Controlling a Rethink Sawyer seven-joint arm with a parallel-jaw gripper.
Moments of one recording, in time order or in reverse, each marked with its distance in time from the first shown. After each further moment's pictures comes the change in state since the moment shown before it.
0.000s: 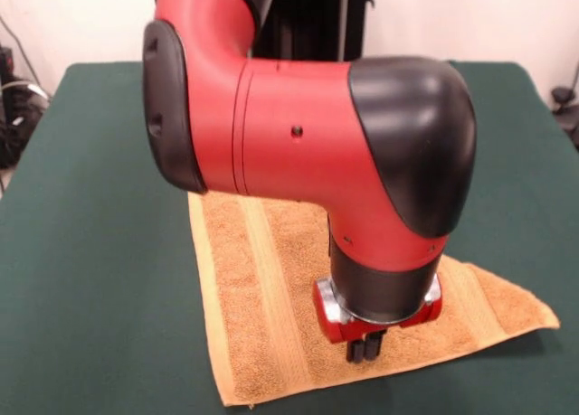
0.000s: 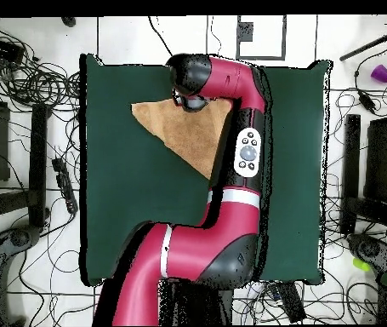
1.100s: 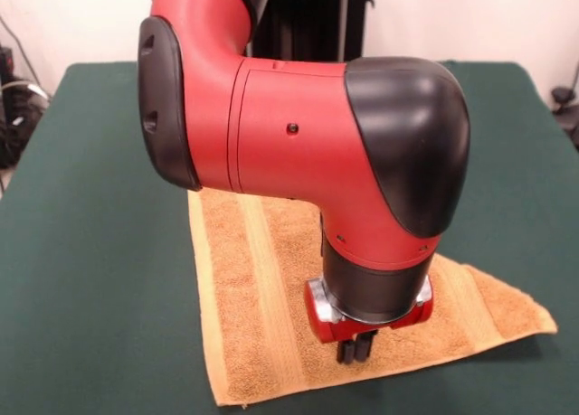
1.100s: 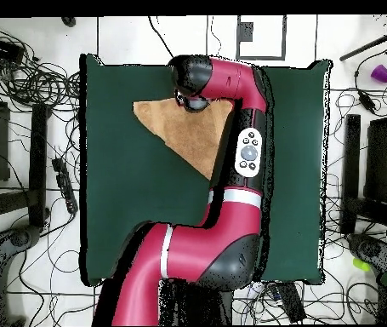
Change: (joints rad) arm -0.001 -0.025 0.002 0.037 -0.028 -0.027 0.000
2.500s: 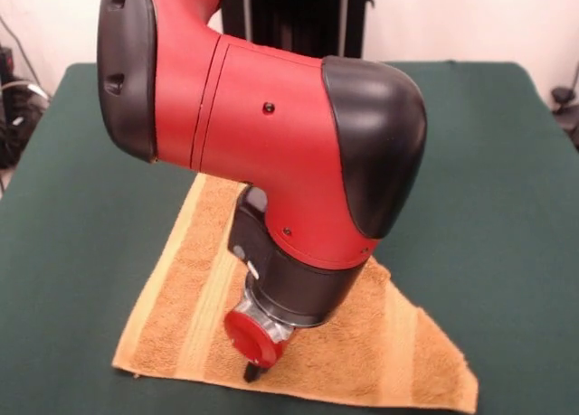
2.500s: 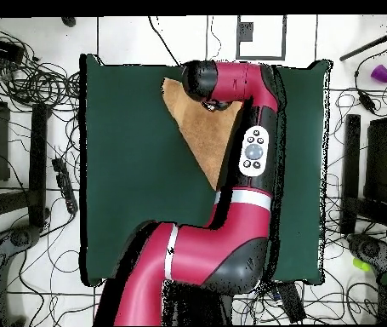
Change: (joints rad) arm -0.018 -0.055 -0.001 0.051 -0.267 -0.108 -0.629
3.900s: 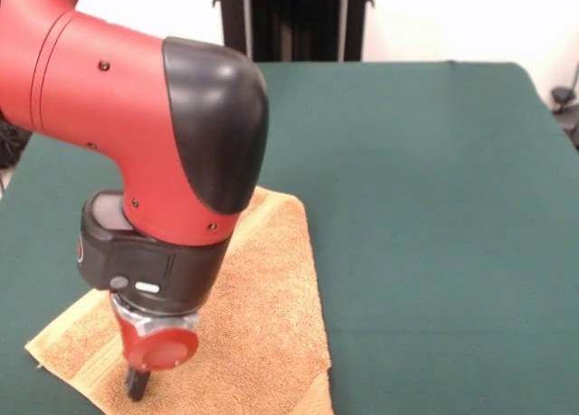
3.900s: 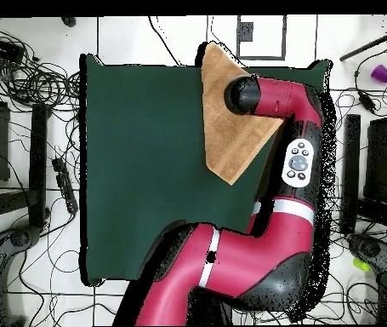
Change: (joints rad) arm -0.117 -0.151 0.101 0.270 -0.138 -0.317 -1.021
